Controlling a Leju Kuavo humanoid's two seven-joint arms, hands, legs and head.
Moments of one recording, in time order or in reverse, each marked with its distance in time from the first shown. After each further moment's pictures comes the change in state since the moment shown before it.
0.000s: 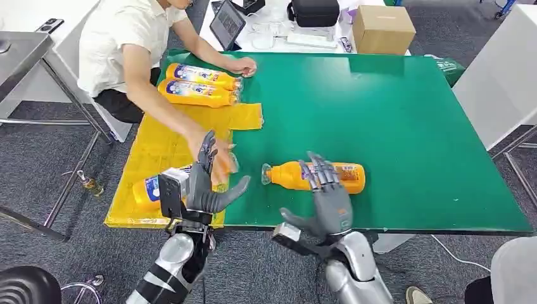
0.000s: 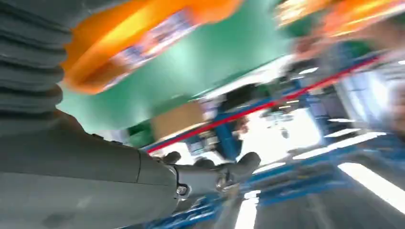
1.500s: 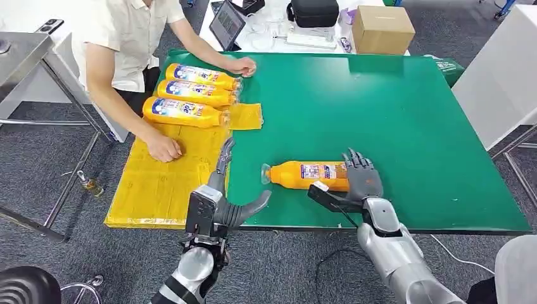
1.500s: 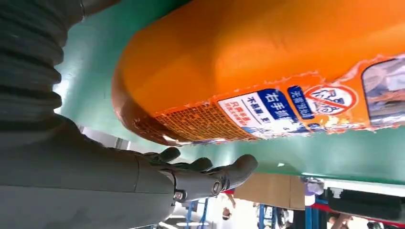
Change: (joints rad) left arm 0.028 -0.049 -0.077 -0.007 -0.191 0.075 0.025; right arm -0.338 -0.158 0.063 0.473 0.089 0.299 0.313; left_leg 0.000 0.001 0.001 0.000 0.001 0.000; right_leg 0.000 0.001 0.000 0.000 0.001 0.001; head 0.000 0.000
